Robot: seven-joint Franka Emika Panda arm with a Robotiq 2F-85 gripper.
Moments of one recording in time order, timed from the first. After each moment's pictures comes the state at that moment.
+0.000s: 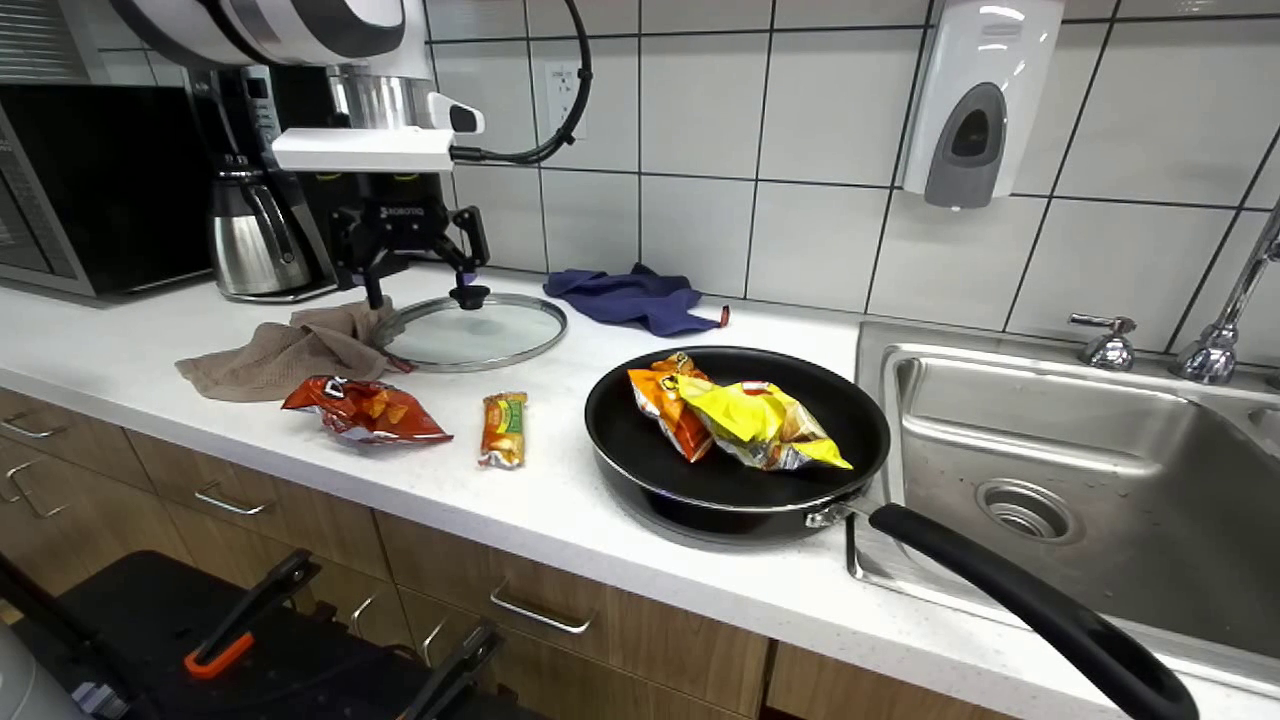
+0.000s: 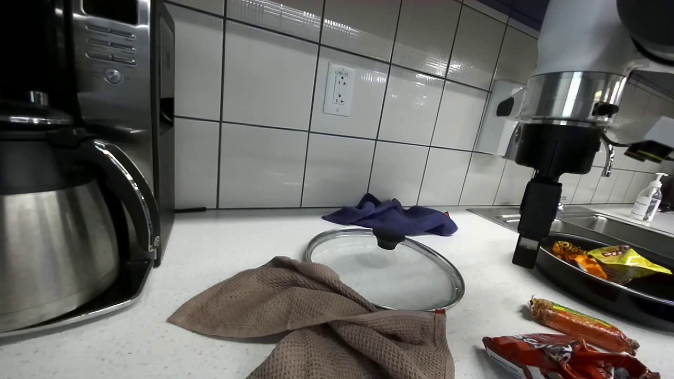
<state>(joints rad) 0.15 -0.13 0.06 -2.52 -0.01 2.35 -0.31</state>
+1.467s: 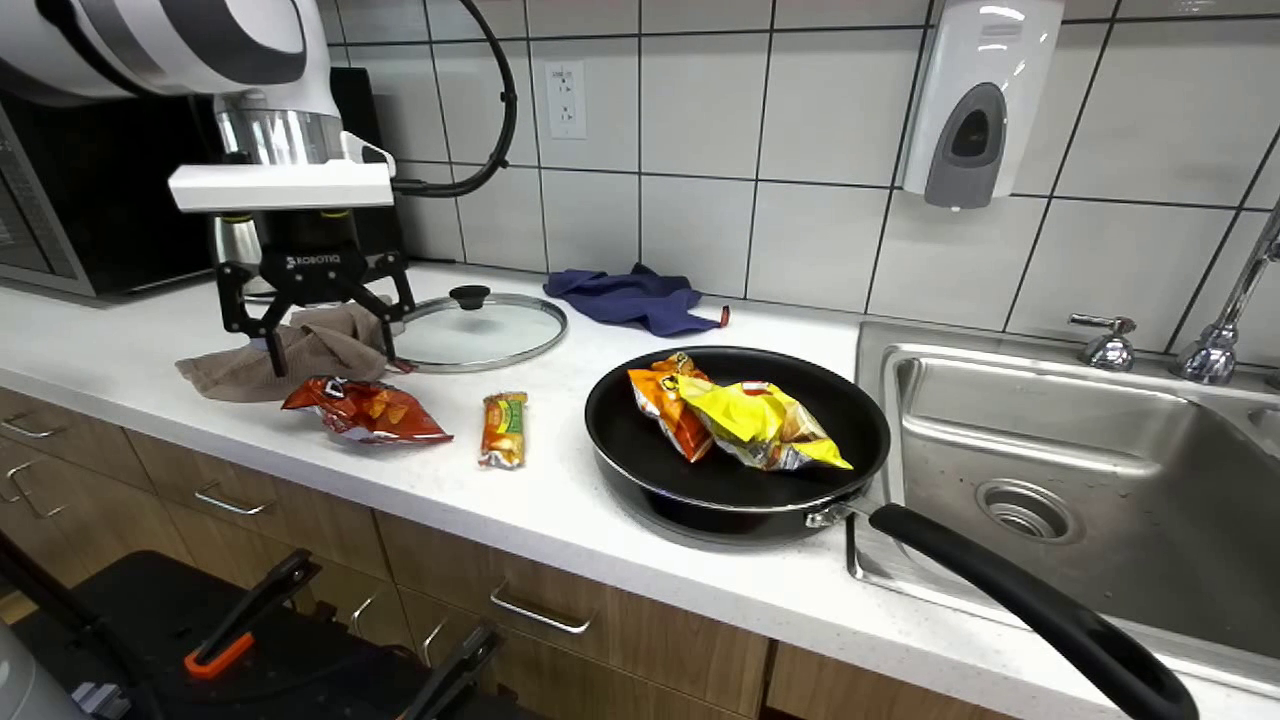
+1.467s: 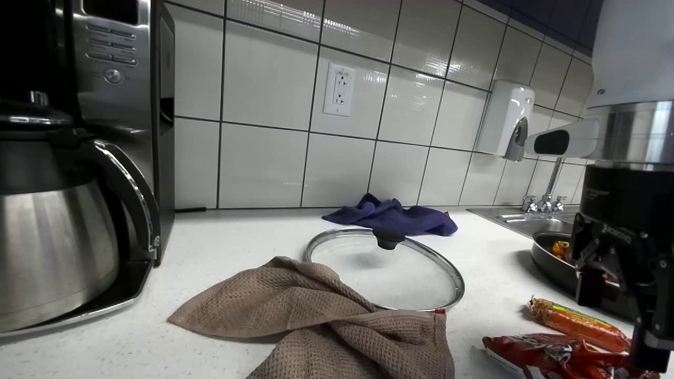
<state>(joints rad) 0.26 -0.27 0.08 -2.73 -0.06 2.30 -0.48</state>
